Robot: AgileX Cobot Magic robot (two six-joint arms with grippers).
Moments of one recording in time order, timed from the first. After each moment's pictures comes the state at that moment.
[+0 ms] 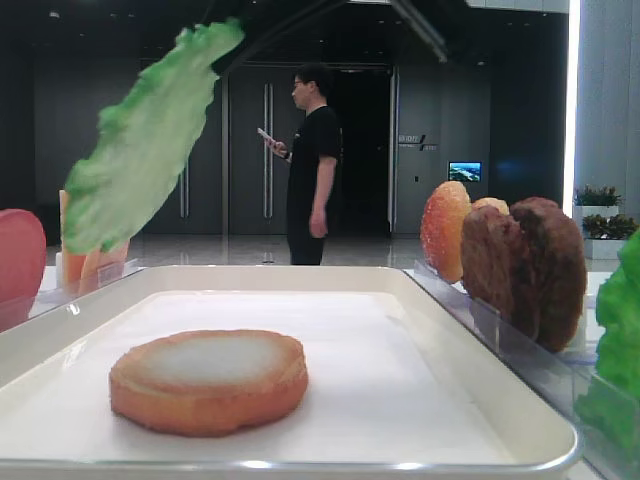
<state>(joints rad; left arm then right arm) 0.03 -0.02 -0.48 -0.09 1.11 0.12 0.74 1.56 -1.07 0.82 0.66 0.02</state>
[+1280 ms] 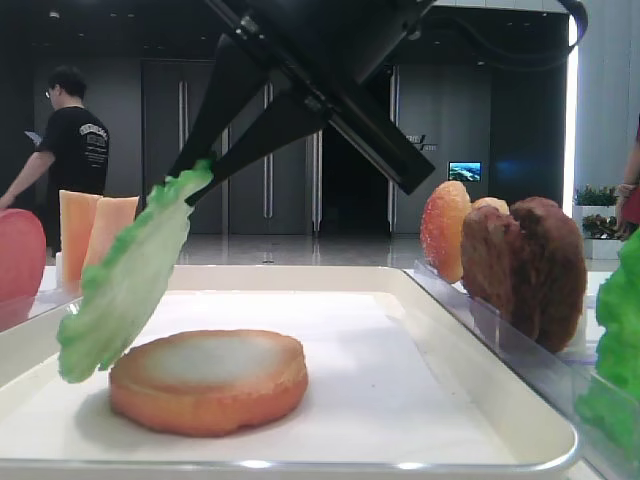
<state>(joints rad) 0.03 -0.02 -0.48 -0.09 1.11 0.10 0.73 1.75 -1.07 1.05 0.60 -0.25</state>
